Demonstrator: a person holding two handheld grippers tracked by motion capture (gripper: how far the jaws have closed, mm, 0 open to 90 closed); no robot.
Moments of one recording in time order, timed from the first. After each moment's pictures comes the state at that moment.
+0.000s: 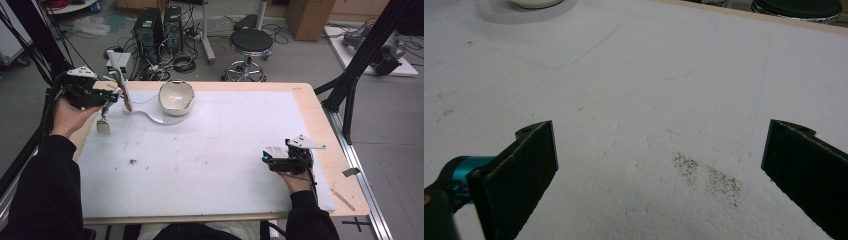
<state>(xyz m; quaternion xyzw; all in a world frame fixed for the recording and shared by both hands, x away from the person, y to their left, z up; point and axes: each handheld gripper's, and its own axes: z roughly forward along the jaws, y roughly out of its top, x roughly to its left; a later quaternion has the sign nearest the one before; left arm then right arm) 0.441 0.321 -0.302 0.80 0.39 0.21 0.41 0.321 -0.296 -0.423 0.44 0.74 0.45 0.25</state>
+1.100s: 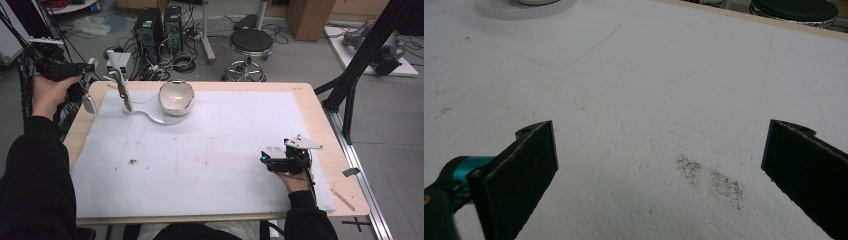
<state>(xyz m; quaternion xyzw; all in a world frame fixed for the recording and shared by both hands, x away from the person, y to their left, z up) 0.484 0.383 -0.260 0.71 0.49 0.23 0.46 0.320 -0.290 -0.421 0.43 0.74 0.44 0.26</state>
